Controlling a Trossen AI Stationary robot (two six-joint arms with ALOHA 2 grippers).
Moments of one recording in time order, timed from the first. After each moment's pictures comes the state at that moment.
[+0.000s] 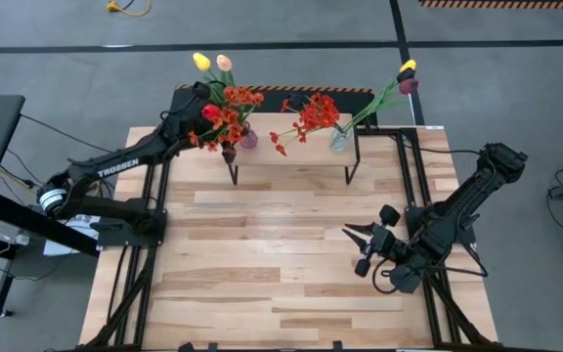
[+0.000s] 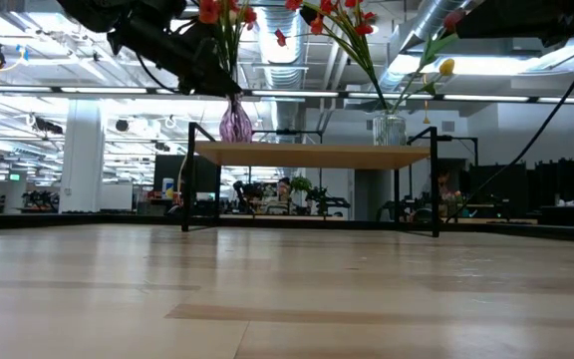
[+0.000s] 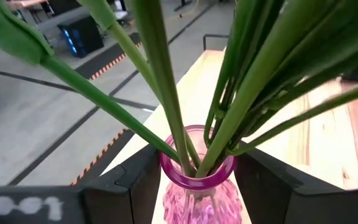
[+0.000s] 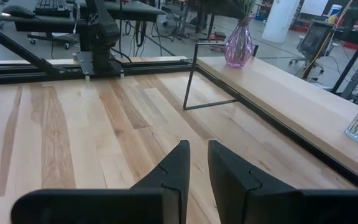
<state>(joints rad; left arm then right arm) 0.68 1.20 0.86 0.04 0.17 0.19 0.82 1.21 0.69 -0.25 1.23 0.57</state>
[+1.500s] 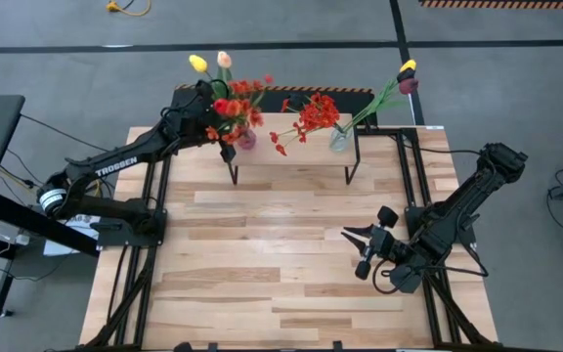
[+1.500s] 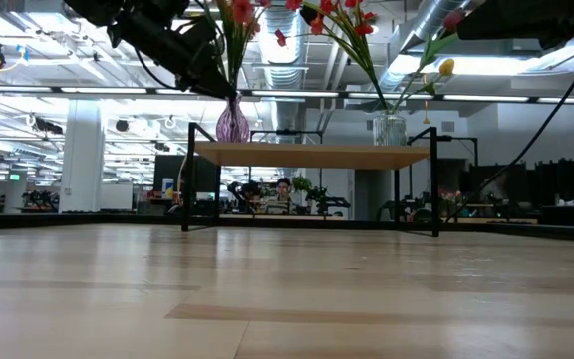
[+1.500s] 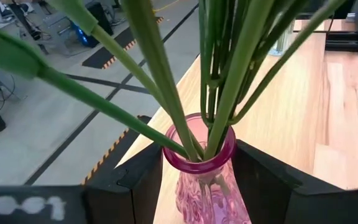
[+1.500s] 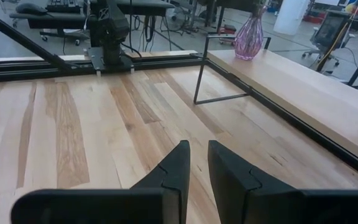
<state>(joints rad) 0.67 1.20 0.91 -0.08 0.11 0.27 0.82 1.21 0.69 -0.24 1.18 0.58</state>
